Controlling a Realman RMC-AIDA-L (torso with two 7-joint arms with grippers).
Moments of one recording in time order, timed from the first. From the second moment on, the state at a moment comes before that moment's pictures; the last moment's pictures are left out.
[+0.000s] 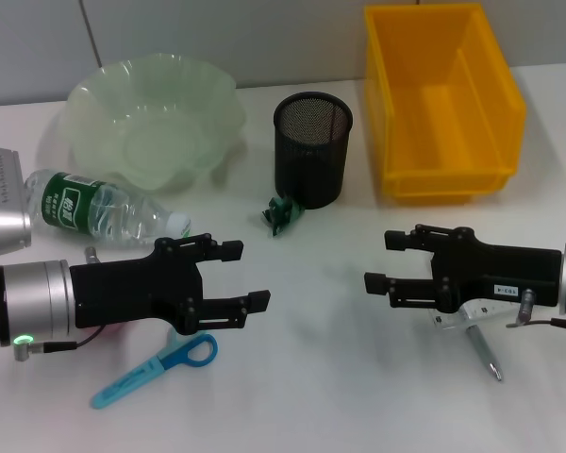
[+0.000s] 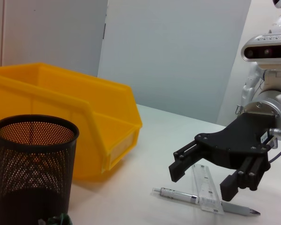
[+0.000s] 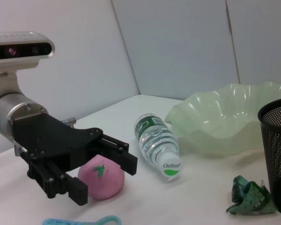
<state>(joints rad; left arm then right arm) -0.57 -2.07 1.00 0.46 1.78 1.44 -1.19 0.42 2.06 -0.81 -0.55 -1.85 -1.45 1.25</state>
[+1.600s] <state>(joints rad) -0.54 -2.07 1.20 1.24 2.55 1.51 -2.02 0.43 2.05 -0.82 -0.58 -1.85 -1.45 1.25</state>
